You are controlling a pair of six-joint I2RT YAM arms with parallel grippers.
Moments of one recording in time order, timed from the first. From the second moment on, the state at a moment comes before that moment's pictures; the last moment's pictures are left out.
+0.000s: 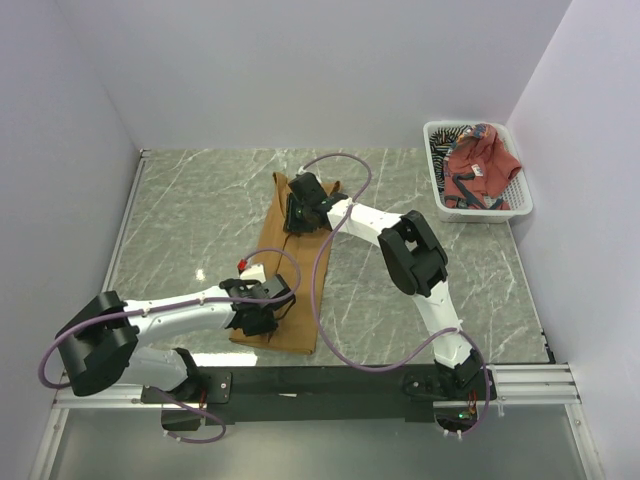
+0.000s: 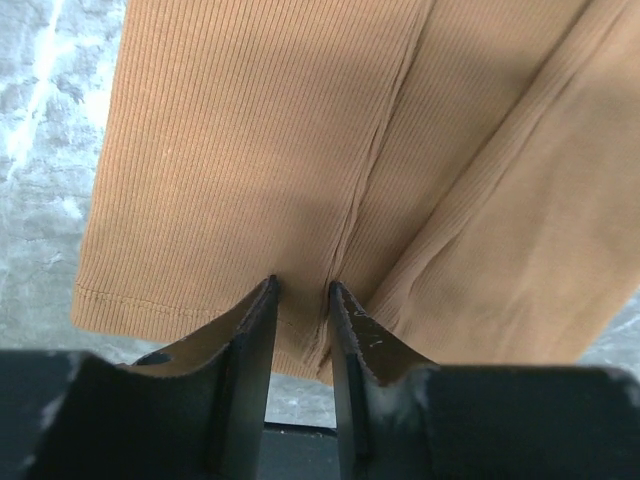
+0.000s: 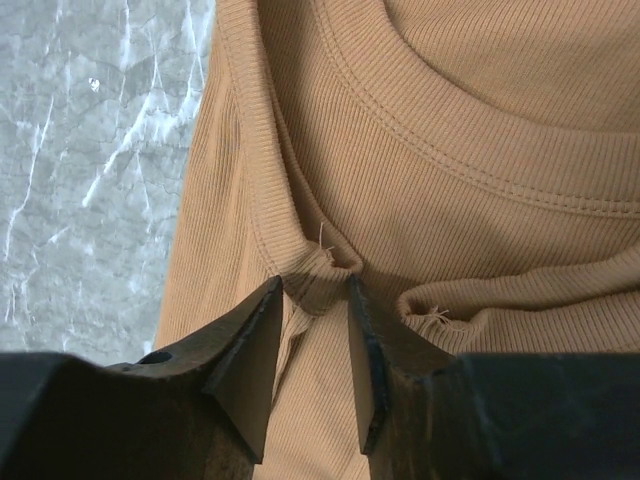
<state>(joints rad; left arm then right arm) -0.97 1.30 0.66 -0.69 -0.33 -1.17 0.69 2.28 1.75 -0.31 0.00 0.66</state>
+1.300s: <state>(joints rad) -0.97 1.24 0.70 -0.76 -0.25 -1.03 0.69 2.19 1.66 -0.28 0.02 0.67</state>
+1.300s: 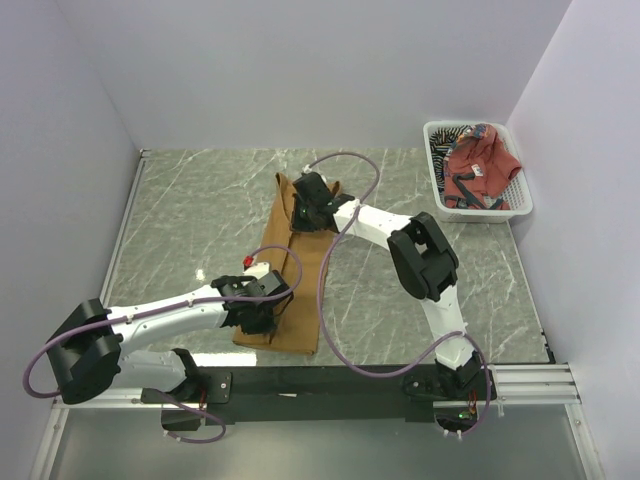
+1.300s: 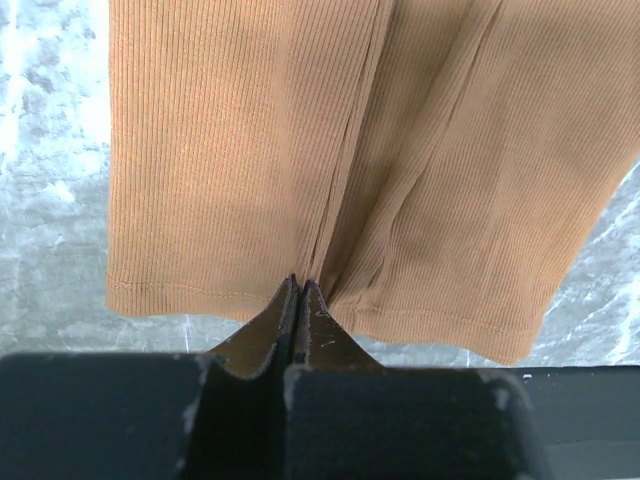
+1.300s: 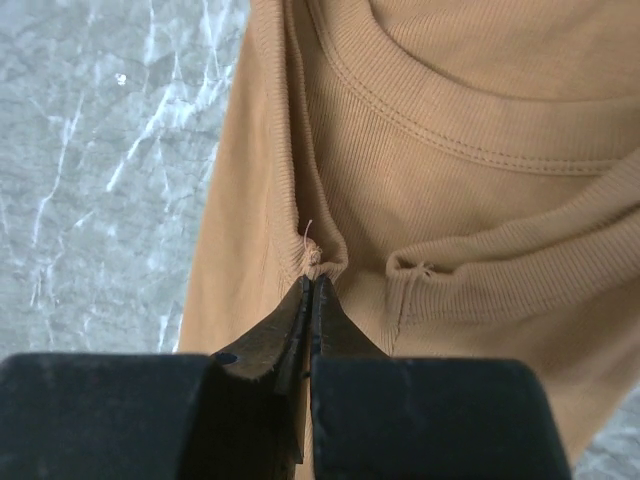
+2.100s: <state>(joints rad) -0.97 1.23 0.68 -0.71 -0.17 -1.00 0.69 2.14 1.55 -0.25 0.05 0.67</state>
